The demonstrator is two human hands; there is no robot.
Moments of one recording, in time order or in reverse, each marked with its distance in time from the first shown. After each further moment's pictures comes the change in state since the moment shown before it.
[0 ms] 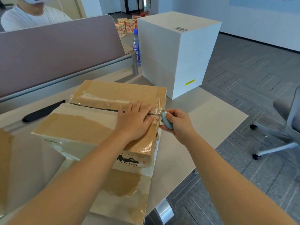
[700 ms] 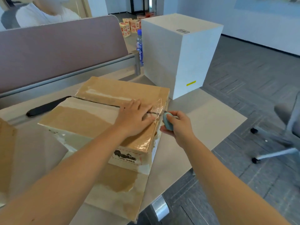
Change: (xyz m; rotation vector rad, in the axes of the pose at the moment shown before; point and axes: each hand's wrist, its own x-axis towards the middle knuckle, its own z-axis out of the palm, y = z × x) left_hand 0.000 -0.005 -0.003 0.045 0.012 0.068; right_hand -0.010 0.003 -0.003 -0.015 0.085 0.028
